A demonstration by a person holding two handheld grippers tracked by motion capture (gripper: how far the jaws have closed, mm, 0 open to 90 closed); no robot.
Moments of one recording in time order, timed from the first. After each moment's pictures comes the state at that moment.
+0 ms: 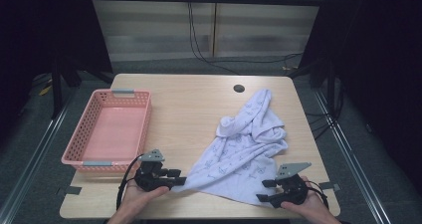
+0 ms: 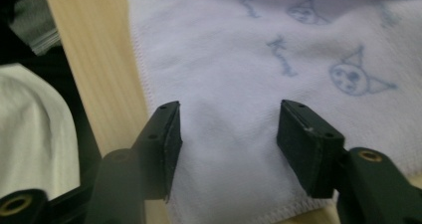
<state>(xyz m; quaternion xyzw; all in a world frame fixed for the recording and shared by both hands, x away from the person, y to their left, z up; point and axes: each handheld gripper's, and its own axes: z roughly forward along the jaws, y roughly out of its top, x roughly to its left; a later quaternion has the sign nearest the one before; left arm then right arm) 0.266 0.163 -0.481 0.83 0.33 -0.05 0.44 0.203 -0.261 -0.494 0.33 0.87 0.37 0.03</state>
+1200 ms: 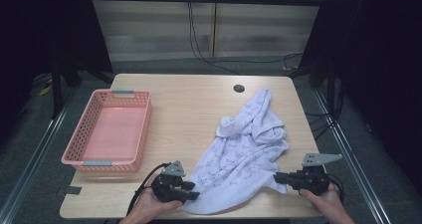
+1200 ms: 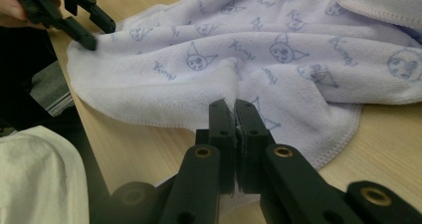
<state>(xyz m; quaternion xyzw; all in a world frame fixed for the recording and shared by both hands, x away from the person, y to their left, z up) 0.244 0.117 -0.496 0.89 0.22 -0.04 0.39 0.209 -0.311 -0.468 0.39 0.80 0.45 0.04</state>
